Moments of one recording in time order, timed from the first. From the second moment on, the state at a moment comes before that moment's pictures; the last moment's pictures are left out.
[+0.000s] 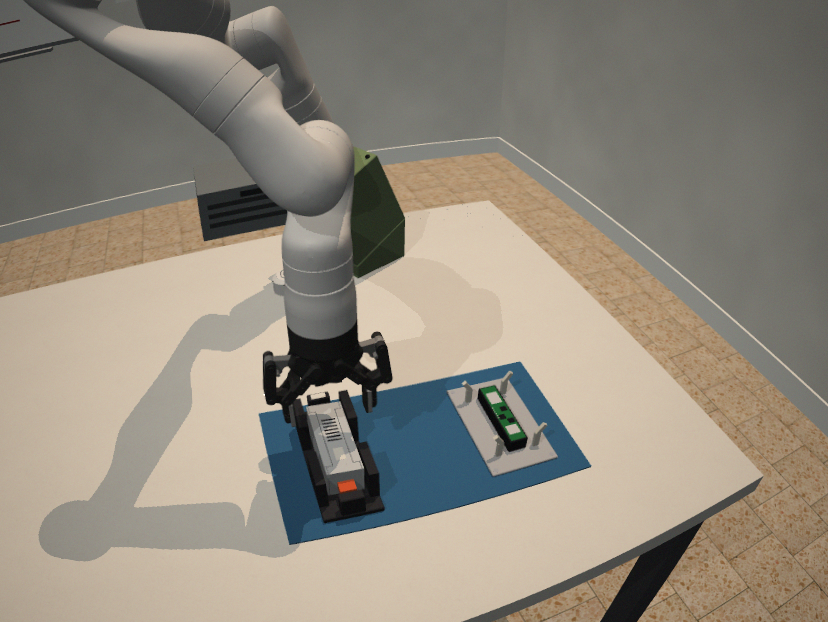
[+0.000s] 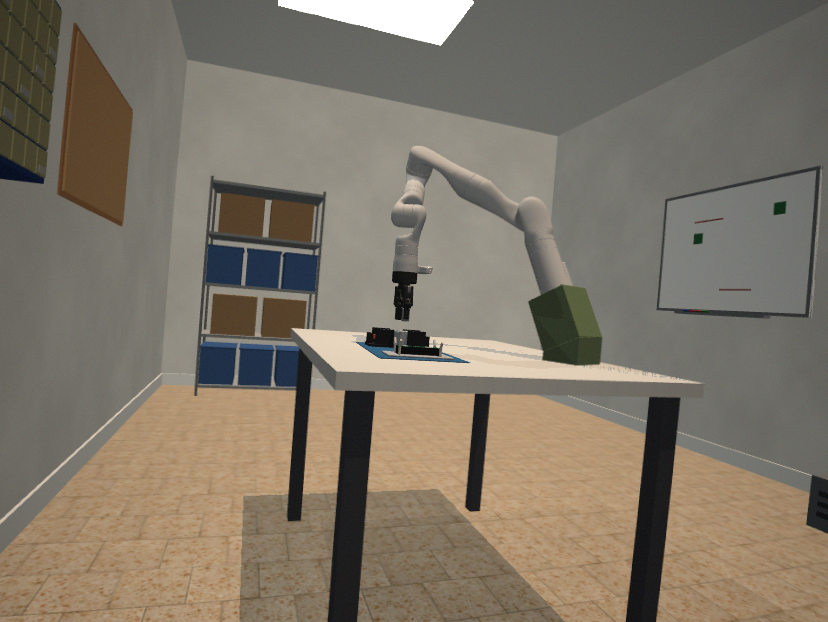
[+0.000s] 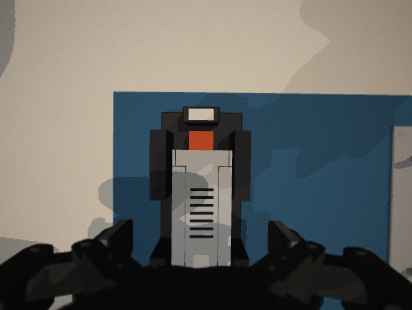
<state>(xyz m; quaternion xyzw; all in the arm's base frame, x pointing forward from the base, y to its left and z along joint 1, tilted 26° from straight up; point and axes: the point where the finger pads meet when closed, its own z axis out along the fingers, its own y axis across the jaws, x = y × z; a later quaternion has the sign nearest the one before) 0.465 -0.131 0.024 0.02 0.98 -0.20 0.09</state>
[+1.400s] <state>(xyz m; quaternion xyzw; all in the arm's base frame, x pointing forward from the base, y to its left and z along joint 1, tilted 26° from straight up) 0.480 -0.154 -0.025 0.02 0.98 -0.20 0.09</state>
